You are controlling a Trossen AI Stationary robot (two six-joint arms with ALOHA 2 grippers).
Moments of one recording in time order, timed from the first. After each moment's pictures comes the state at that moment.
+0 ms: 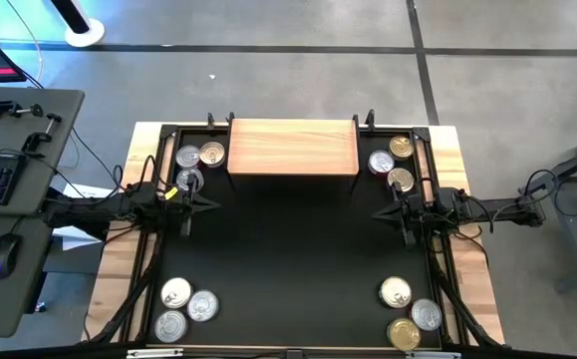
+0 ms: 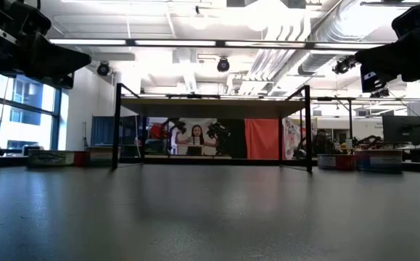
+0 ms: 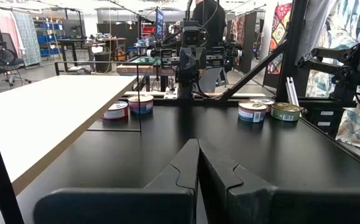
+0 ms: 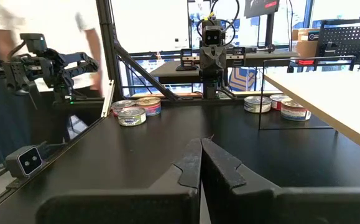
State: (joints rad) left arm 0.02 0.01 0.01 0.00 -0.01 0.00; right arm 0.07 0.02 0.01 0.02 -0.06 0.04
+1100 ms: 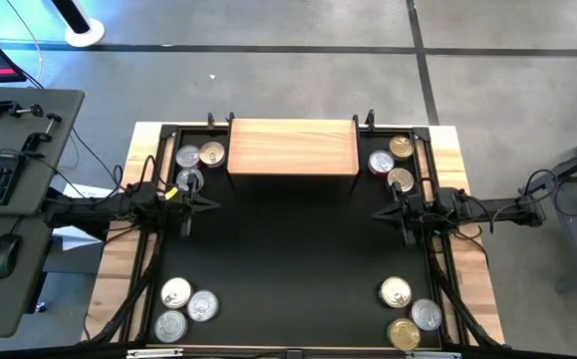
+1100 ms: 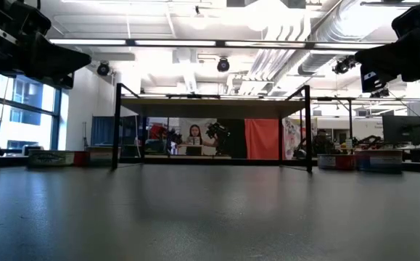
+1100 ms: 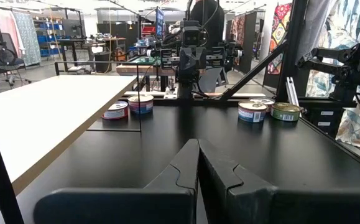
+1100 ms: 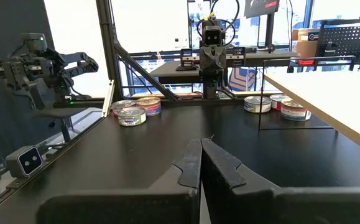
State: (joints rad) left arm 0.02 0.01 0.01 0.00 -0.01 0.00; right arm 0.07 0.02 0.01 0.02 -0.06 0.04
